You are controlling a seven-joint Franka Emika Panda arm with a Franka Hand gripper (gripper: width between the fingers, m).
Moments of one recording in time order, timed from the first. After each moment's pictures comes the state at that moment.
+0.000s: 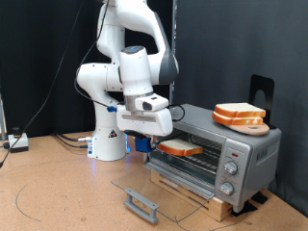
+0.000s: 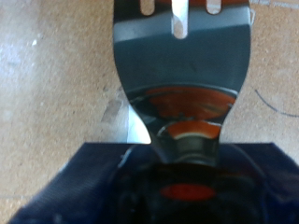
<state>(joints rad) -0.43 -0.39 0.45 -2.82 0.52 2.56 -1.67</state>
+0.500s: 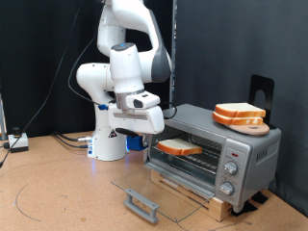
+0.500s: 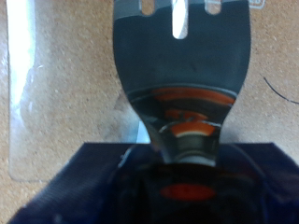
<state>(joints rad) -0.45 -0.41 0.42 -2.82 0.51 2.52 -1.70</state>
